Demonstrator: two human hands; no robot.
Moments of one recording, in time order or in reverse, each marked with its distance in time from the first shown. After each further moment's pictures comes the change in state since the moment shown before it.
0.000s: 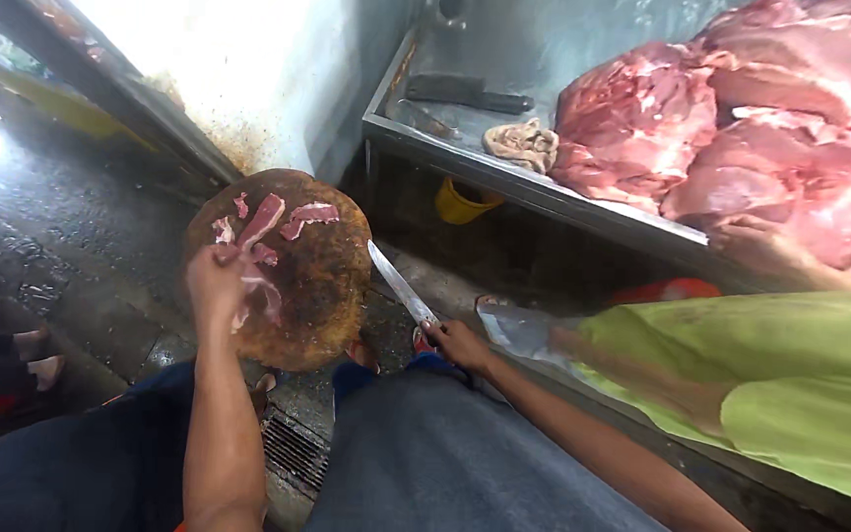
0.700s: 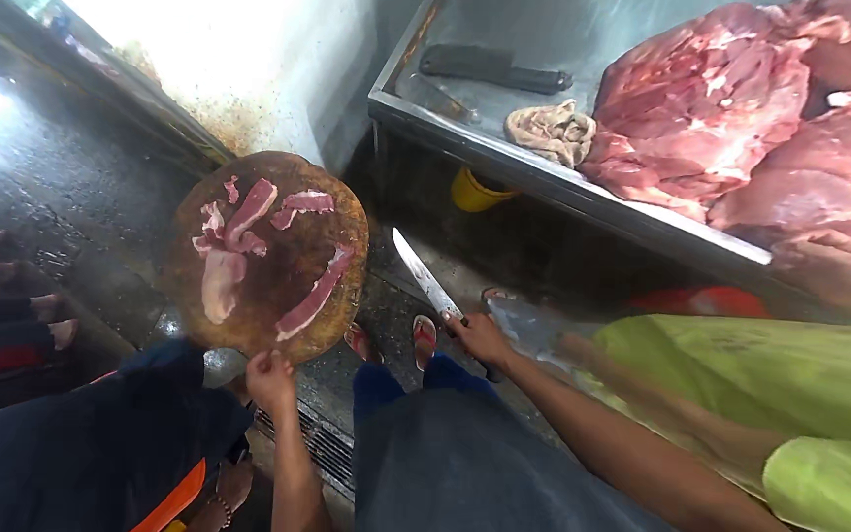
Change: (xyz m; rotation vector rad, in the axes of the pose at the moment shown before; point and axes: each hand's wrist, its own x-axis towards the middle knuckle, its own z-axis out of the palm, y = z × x) left_hand -0.166 -0.083 0.148 -0.334 0.243 -0.583; right_hand 0.029 0.034 -0.054 -0.053 0.026 0.067
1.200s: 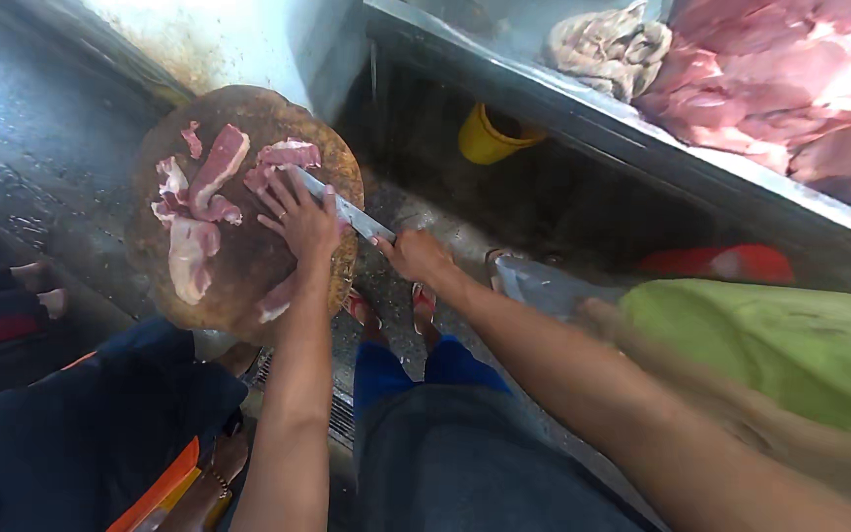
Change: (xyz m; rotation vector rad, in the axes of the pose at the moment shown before) left_hand 0.072 0.132 0.191 0.691 -0.035 0.708; right_hand 0.068 -0.150 0.021 -0.452 -0.023 -0.044
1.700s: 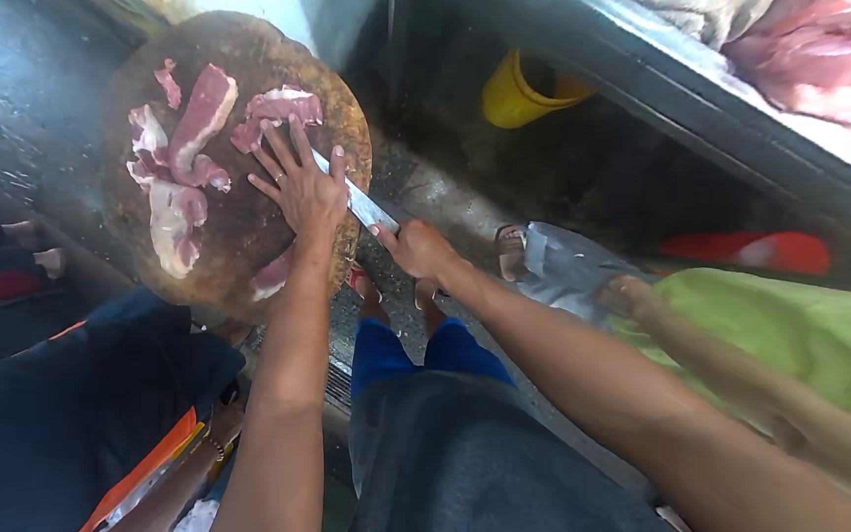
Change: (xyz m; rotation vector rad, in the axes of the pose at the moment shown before) left_hand 0.007 0.007 0.015 0.153 -0.040 -0.006; right_hand 0.004 0.011 0.030 0.122 -0.088 -0.038
